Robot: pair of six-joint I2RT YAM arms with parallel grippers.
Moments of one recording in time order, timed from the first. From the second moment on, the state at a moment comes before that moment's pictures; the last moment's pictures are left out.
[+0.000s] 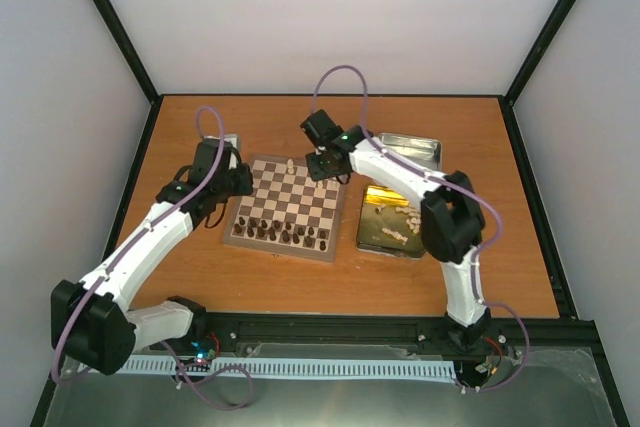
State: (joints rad) left arm -0.36 1.14 0.92 -0.49 -0.09 -0.36; right arm 0.73 2.11 1.81 -0.84 0.12 0.34
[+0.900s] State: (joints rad) left arm -0.36 1.77 1.22 -0.47 -0.12 -0.34; right arm 0.67 1.46 1.14 -0.53 0.07 0.45
